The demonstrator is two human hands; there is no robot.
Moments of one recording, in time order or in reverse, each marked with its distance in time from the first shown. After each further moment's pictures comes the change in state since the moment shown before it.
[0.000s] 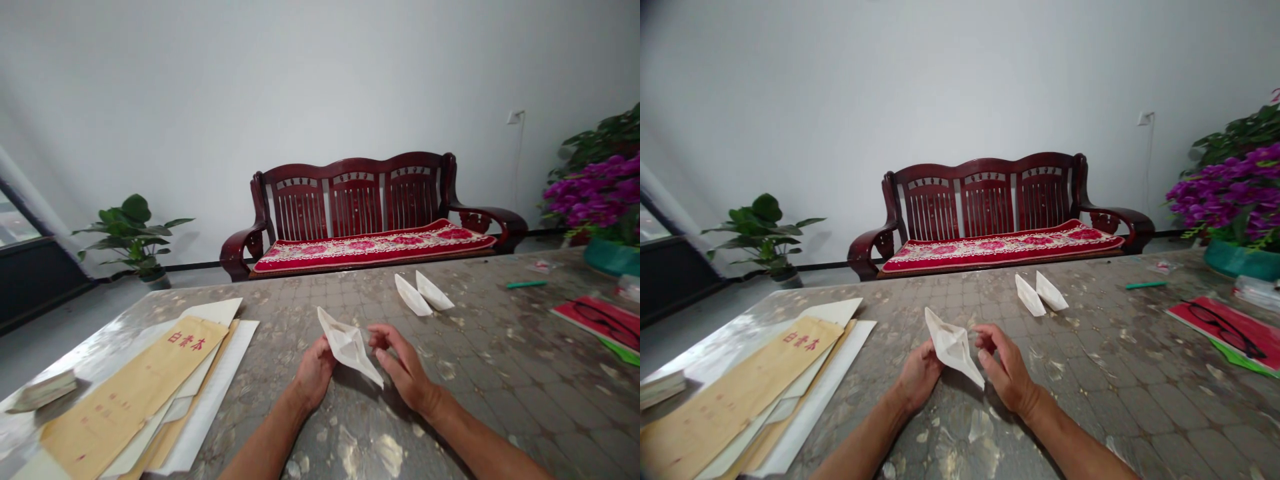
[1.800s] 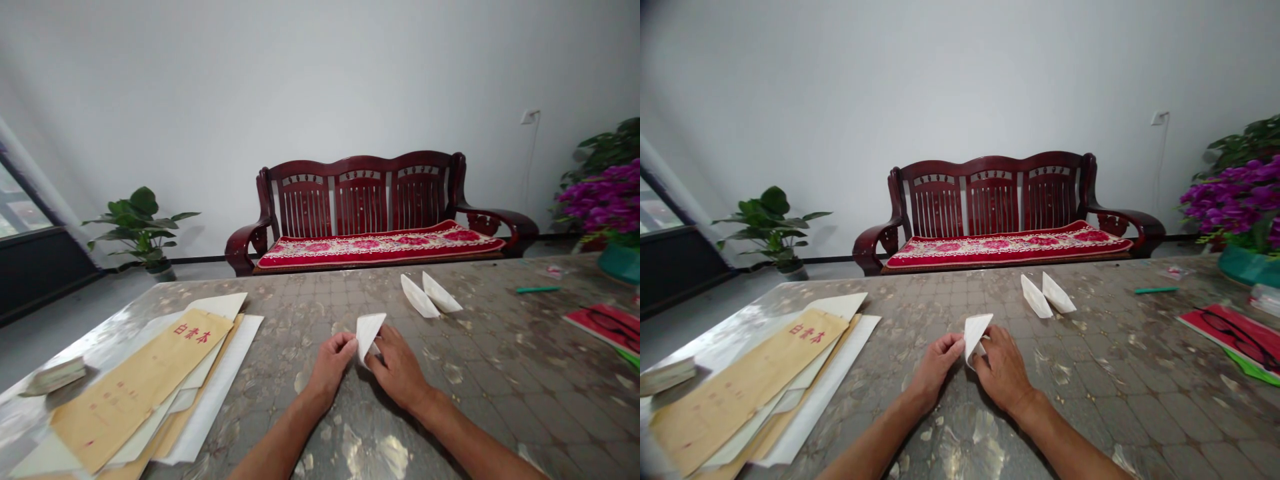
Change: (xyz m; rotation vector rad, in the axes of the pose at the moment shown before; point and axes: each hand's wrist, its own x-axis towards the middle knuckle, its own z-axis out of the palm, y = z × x) left_hand 0.001 -0.013 0.004 0.381 0.095 0.103; right_hand 0.013 0.000 0.020 -0.633 -0.113 0.048
